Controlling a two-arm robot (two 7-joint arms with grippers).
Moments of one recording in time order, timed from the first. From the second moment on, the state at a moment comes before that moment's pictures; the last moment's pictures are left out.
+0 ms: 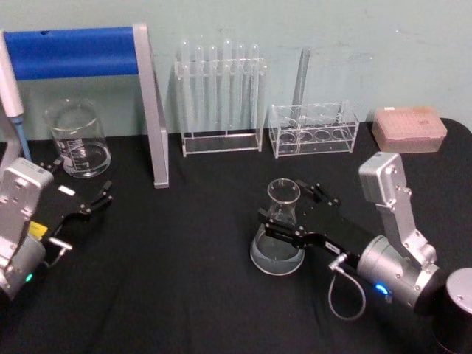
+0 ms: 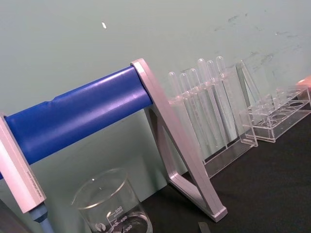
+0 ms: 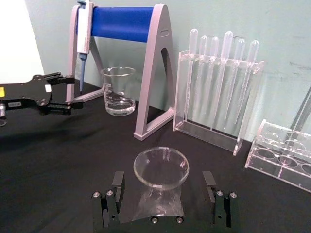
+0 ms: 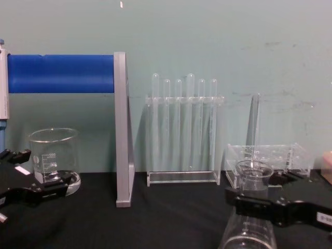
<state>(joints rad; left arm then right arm) -0.20 0.60 0.45 -1.41 -0.25 -0.12 0.03 0.08 0.39 -0.33 -1.60 0.30 0.05 0.38</state>
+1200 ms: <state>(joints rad) -0.20 0.60 0.45 -1.41 -0.25 -0.12 0.03 -0.05 0.50 -0.17 -1.64 0.33 -0.01 0.31</state>
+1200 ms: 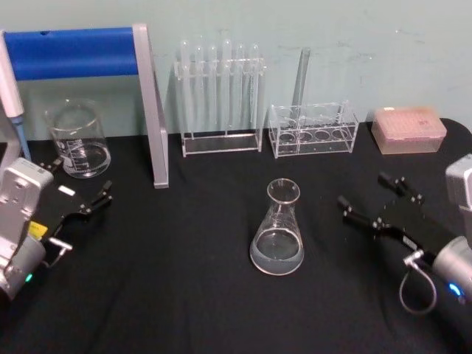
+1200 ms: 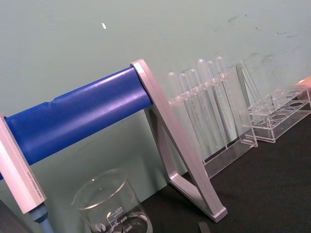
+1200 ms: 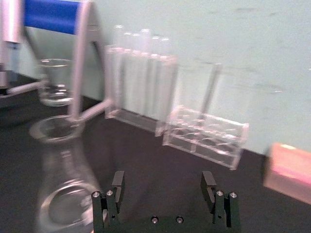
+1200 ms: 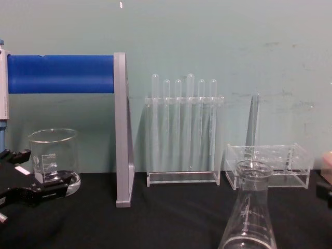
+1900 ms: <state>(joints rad) -0.20 0.60 0.45 -1.41 -0.25 -0.12 0.03 0.13 0.34 -0.21 -1.42 -0.04 -0.14 0.00</state>
